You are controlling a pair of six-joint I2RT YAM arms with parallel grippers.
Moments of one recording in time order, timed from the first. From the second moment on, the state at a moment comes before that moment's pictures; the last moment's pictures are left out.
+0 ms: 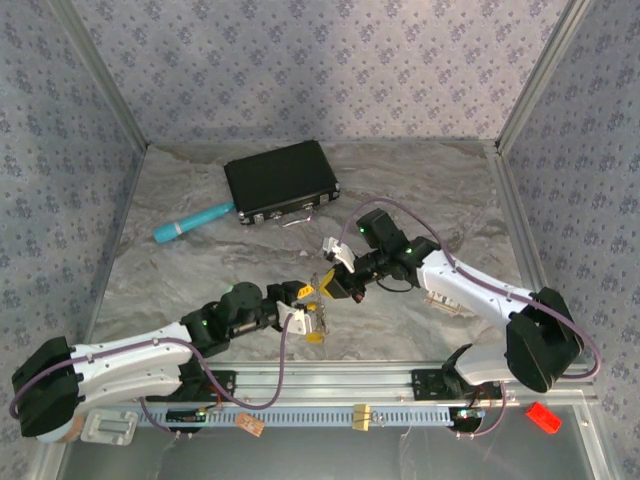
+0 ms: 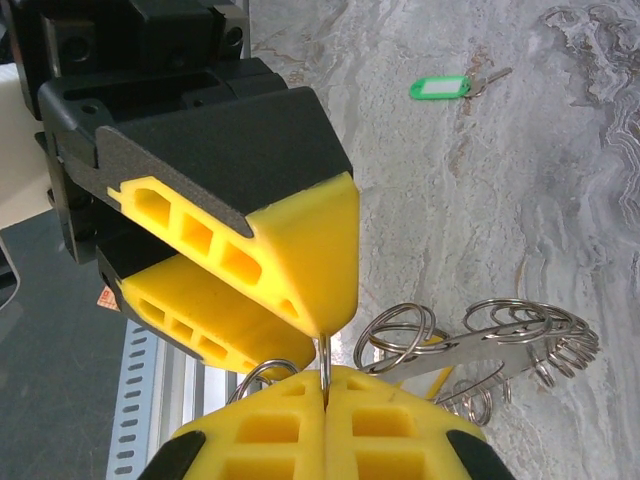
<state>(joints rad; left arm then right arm) -1.07 0.89 0.33 0.23 0.01 0.83 0.70 1.35 0.92 -0.45 -0.81 -0.28</state>
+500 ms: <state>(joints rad) -1.07 0.88 0.35 0.24 0.01 0.82 0.71 1.36 0.92 -0.45 -0.80 -0.27</state>
